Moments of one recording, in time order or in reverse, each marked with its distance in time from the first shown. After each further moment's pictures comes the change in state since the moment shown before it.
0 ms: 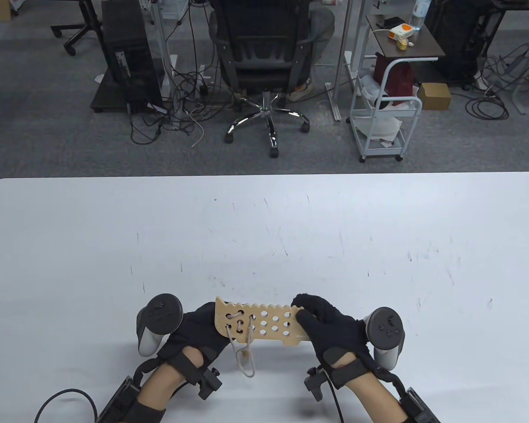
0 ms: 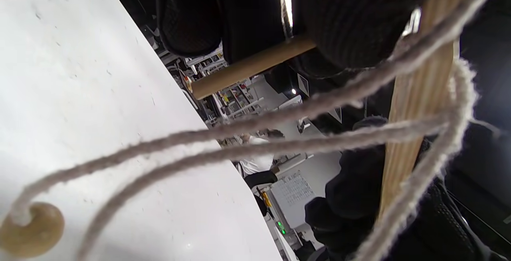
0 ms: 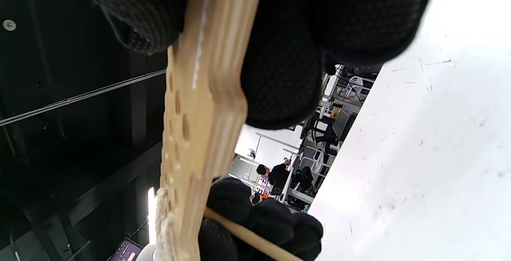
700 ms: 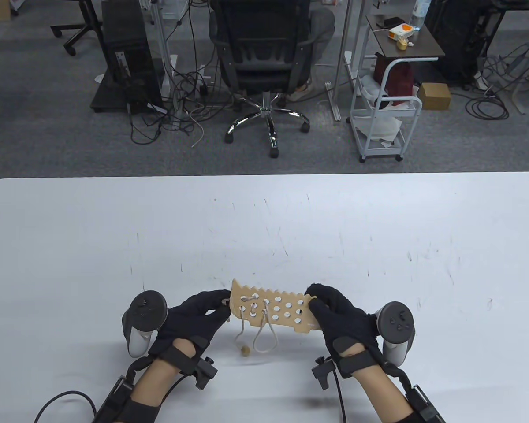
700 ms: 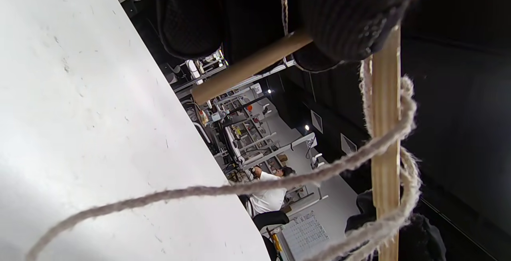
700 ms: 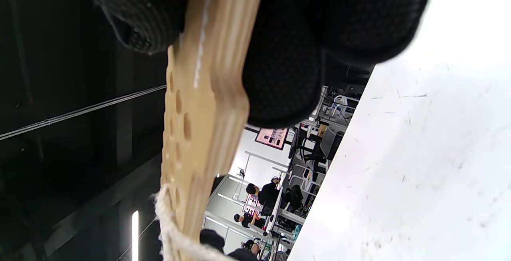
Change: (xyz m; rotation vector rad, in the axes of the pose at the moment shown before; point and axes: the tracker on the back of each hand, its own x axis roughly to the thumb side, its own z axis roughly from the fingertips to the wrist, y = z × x) left_hand -0.008 0.023 0.005 0.144 0.058 0.036; right_hand -0.009 -0.022 -0.007 -0.086 0.046 0.004
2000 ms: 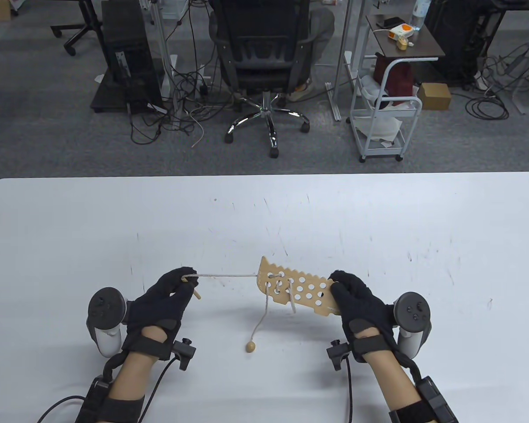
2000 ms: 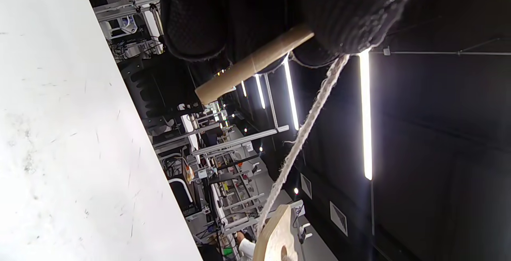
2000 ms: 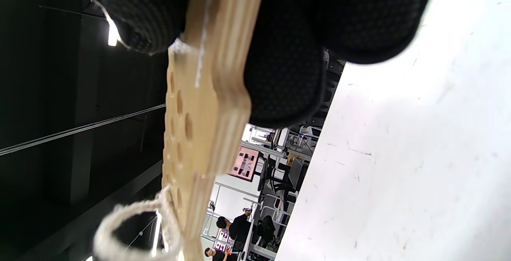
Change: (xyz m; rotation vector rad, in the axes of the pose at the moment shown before) left_hand 0.002 0.058 0.010 0.242 -0.012 0.125; right_hand -0.025 -0.036 -0.014 -0.130 0.117 0.032
